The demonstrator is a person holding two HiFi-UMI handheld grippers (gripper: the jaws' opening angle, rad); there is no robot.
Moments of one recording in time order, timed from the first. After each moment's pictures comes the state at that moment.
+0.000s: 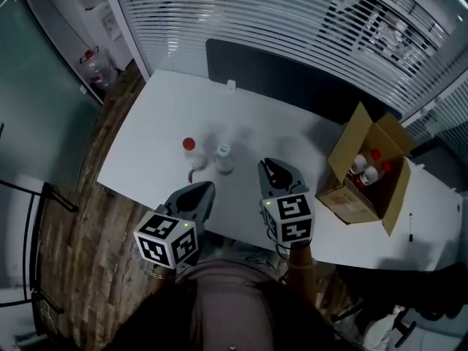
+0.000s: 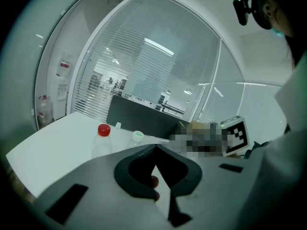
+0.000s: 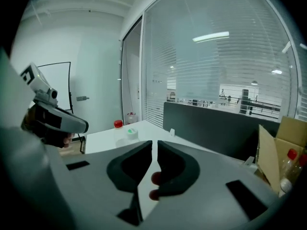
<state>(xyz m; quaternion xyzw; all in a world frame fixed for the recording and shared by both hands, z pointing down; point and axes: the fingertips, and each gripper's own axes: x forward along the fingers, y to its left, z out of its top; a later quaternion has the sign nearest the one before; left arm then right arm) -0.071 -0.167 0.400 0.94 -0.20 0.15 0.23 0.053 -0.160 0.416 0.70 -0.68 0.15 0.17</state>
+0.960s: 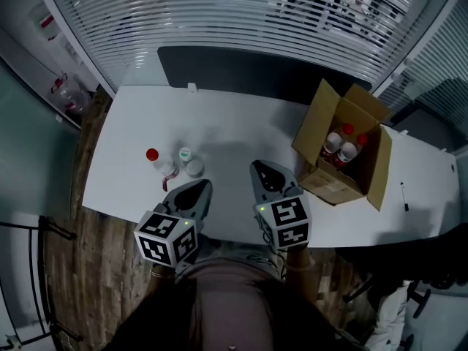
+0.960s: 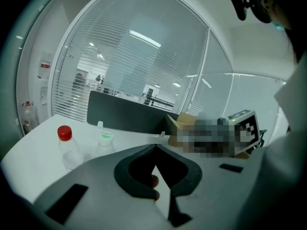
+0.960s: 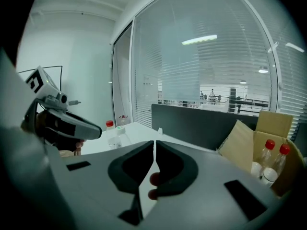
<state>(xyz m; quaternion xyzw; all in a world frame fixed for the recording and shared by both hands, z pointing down) 0.002 -0.132 0.405 0.95 -0.13 0.19 0.20 0.103 -0.102 0.409 0.74 -0.64 0.15 0.15</state>
